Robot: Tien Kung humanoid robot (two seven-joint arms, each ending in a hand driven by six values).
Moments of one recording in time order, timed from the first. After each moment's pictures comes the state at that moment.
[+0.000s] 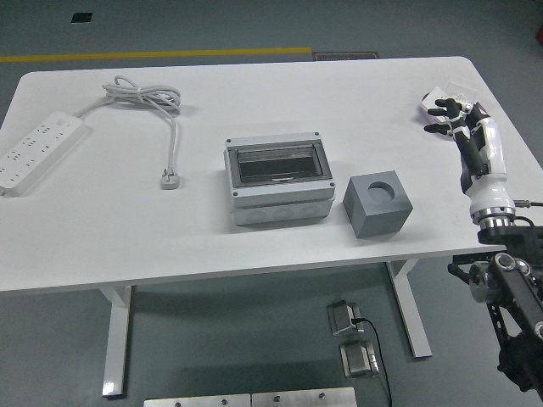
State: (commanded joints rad) left arm 0.04 0.12 -1.82 -0.18 1.72 -0.05 0.19; right arm 0.14 -0.17 1.46 1.36 -1.21 -0.19 0.31
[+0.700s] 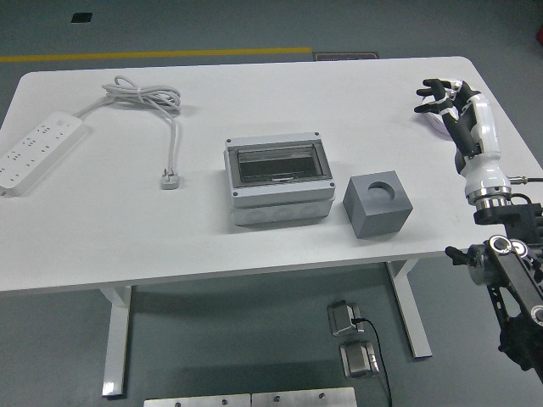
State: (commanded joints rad) left arm 0.04 0.13 -1.81 -0.18 1.73 -0.06 0.19; right arm 0.21 -0.19 1.43 1.36 -1.27 -0.18 0.29
